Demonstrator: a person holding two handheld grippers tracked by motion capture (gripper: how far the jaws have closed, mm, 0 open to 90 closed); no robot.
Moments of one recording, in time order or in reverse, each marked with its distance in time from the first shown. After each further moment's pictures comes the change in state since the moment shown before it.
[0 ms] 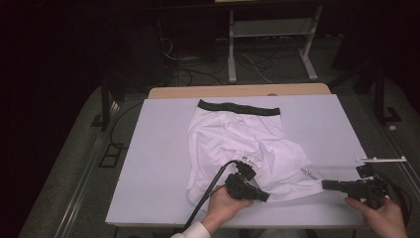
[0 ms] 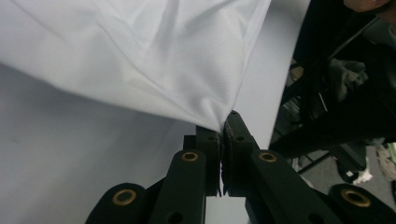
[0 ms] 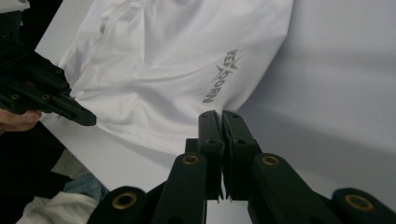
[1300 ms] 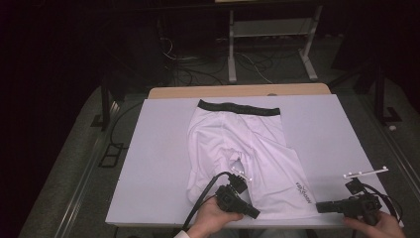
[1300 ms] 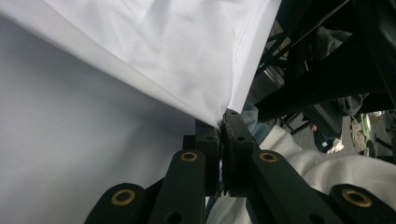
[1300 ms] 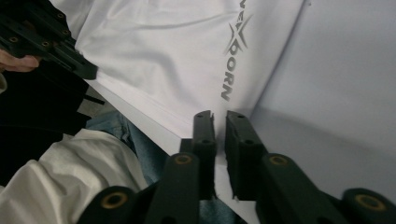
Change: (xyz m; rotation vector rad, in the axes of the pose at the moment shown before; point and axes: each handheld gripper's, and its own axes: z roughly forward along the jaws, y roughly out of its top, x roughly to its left) left arm 0.000 -0.031 -0.012 0.115 -0.051 -0.043; right arm 0.011 -0.027 0.015 0.230 0.080 -0.016
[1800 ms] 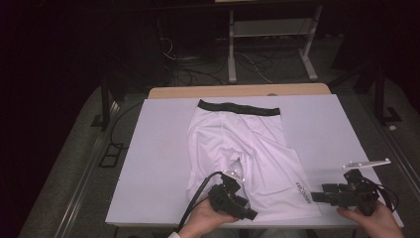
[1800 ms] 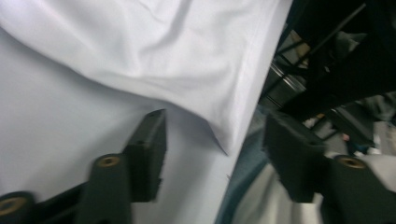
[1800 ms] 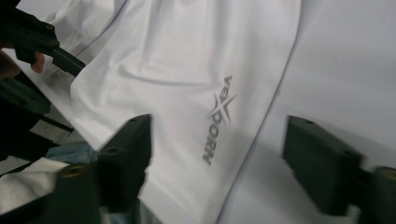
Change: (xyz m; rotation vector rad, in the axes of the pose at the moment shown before) left arm -0.005 -0.011 -0.018 -0.096 0.107 0.099; right arm 0.012 0.021 -0.005 -0.136 -0.115 -0.141
